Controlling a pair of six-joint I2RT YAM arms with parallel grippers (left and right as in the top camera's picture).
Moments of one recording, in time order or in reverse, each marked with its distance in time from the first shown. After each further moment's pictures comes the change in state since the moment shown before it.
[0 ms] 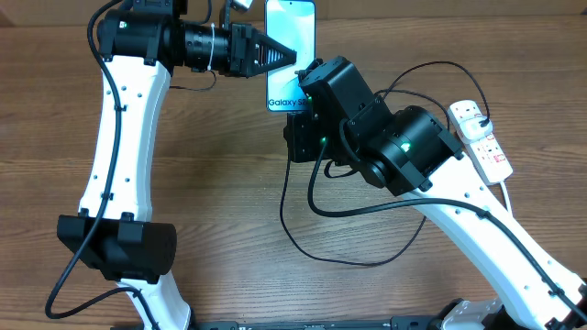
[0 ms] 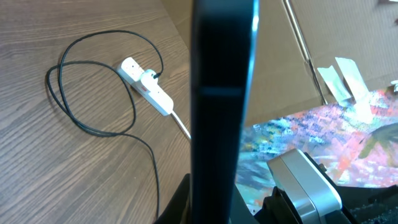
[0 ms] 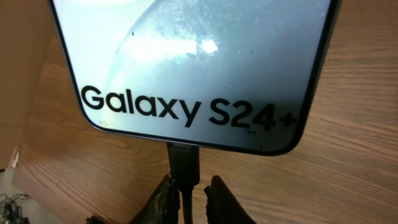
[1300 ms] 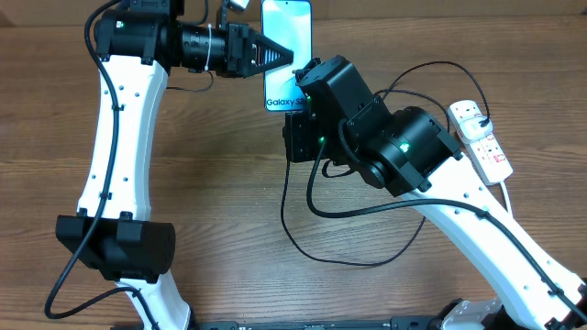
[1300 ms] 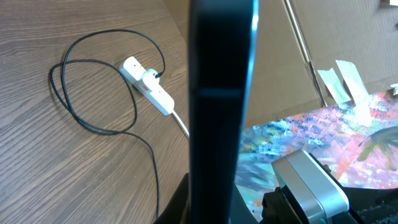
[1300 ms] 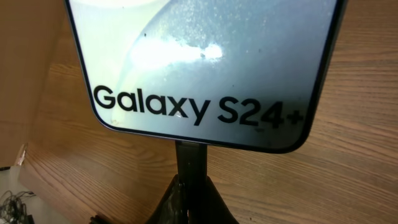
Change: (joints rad) left arm 0.009 0.001 0.000 -0.023 0.001 0.013; right arm 0.002 0.000 0.000 0.023 -0.010 0.000
